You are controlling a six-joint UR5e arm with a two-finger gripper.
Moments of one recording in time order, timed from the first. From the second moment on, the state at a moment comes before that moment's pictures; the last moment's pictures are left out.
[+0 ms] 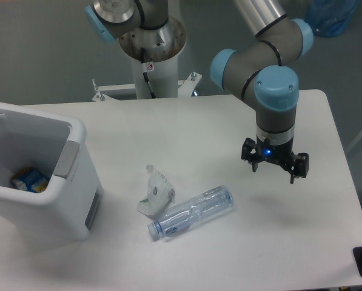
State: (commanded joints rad) arm 2.64 -1.95 -1.66 -0.86 1.63 1.14
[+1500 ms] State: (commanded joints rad) arm 2.33 -1.84 -1.91 -0.87 1.51 0.74
